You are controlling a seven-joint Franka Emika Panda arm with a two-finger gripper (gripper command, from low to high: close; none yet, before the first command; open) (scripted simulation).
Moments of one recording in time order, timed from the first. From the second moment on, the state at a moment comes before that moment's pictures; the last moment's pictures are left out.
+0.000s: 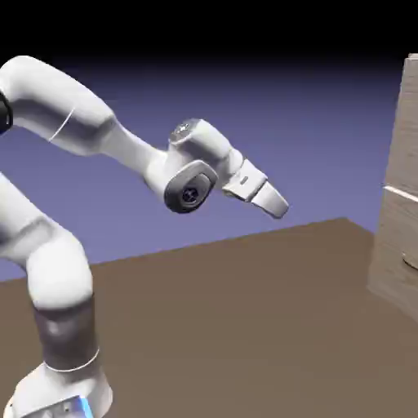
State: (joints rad) arm 0.02 -0.55 -0.01 -2.78 0.05 3.03 0.73
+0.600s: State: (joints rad) arm 0.15 -0.20 -0.22 -2.31 0.84 2.98 0.54
